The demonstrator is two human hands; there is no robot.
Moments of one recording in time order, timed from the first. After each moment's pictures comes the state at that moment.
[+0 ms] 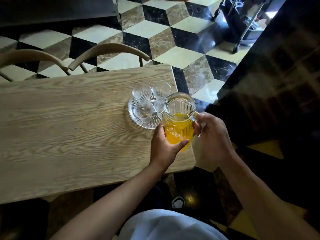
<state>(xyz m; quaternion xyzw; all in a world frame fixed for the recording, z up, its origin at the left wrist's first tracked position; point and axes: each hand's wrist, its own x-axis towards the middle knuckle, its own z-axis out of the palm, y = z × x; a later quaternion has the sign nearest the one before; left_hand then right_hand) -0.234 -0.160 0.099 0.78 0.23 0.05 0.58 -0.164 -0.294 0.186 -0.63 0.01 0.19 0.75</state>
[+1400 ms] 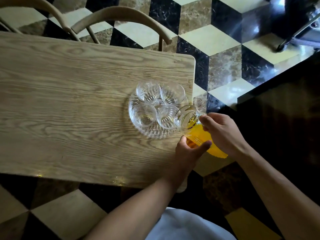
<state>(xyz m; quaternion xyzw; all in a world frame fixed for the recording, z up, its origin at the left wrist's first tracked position) -0.131 -0.233 0.041 0.50 0.42 -0.04 0.75 -0.024 -0.278 0.167 -0.87 -0.13 0.30 0.37</state>
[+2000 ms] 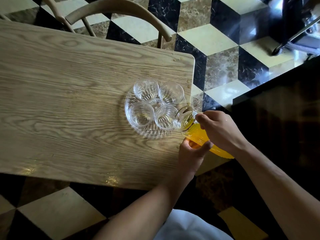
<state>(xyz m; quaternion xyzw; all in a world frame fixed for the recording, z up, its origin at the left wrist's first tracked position) -0.118 -0.252 0.041 0.43 0.41 -0.02 0.80 -0.012 -0.259 0.180 -0.90 -0.17 0.31 0.25</state>
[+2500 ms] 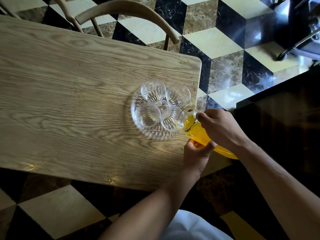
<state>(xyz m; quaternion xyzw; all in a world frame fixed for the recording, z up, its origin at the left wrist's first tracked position) -0.108 -0.252 0.048 0.38 0.42 0.02 0.82 -0.010 -0.237 0.181 -0.91 -0.19 0.31 0.20</state>
